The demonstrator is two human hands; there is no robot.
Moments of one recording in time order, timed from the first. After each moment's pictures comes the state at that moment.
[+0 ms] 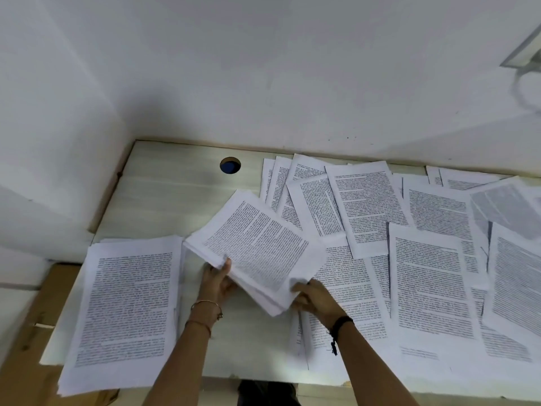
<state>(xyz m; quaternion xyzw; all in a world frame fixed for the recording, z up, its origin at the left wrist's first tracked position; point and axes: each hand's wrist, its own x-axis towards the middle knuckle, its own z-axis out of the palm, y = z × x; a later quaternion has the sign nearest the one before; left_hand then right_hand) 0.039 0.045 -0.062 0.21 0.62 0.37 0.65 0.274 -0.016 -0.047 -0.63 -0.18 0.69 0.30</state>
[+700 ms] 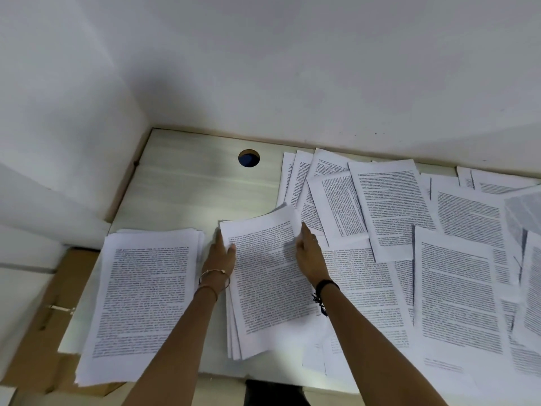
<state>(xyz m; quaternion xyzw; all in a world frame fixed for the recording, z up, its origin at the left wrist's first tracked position) 0.024 0.096 -0.056 0.51 0.74 0.13 0.42 0.224 0.071 -0.054 -0.73 -0.46 0.44 0.24</state>
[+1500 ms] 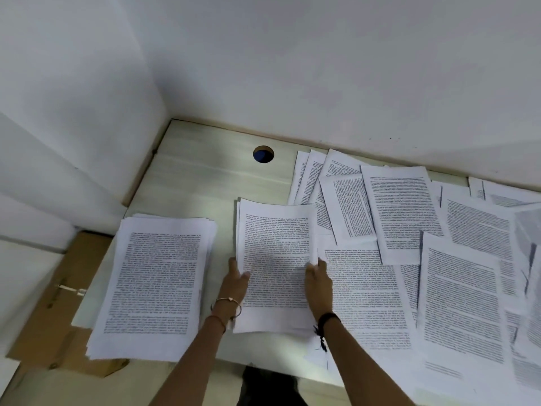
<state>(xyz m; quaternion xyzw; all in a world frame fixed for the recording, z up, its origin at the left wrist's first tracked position) 0.027 0.024 -0.052 0.41 0.74 0.13 0.52 0.209 0.003 -0.075 -0.79 -0.36 0.42 0.28</state>
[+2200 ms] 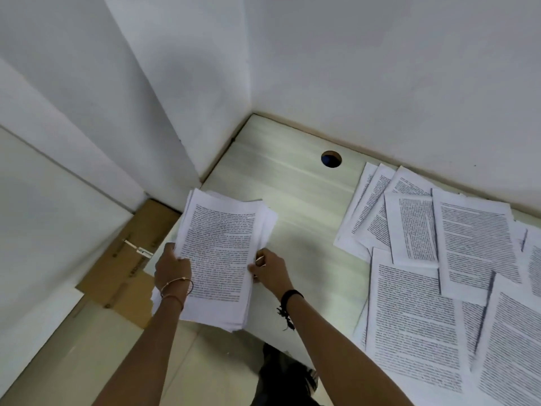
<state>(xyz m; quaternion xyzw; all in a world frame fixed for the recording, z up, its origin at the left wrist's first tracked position) -0.169 -0.026 -0.033 0.26 0.92 0.20 0.23 0.029 0.021 -0.057 -0.58 -0.53 0.60 0.13</state>
